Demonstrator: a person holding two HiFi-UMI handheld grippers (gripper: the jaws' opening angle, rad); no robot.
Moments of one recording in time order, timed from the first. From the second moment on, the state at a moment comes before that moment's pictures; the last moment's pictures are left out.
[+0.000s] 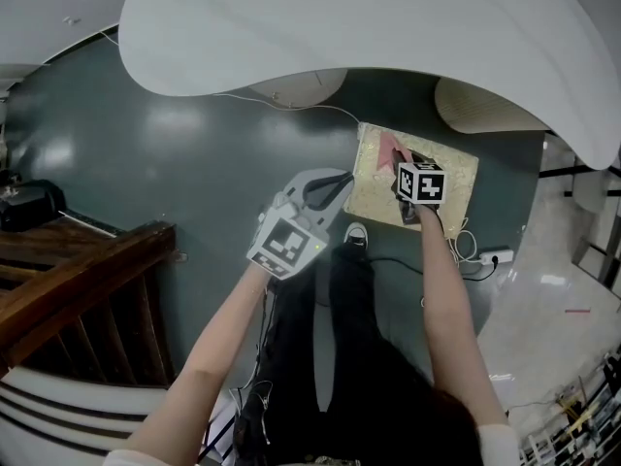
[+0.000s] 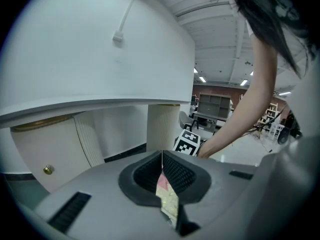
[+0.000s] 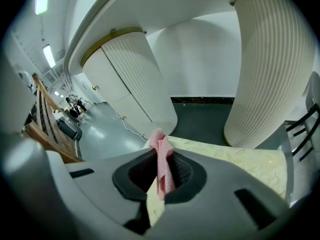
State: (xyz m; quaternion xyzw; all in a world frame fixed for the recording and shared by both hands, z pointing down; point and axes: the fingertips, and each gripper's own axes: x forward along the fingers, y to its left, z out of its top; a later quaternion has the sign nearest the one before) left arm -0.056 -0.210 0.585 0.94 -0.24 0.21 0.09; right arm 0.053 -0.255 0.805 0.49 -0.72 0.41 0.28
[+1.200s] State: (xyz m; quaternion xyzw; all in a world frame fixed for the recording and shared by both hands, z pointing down) left arm 0.045 -0.157 0.591 0.96 -0.17 0.22 0.08; right arm 0.297 -0.170 0.790 0.60 -0.63 0.41 0.29
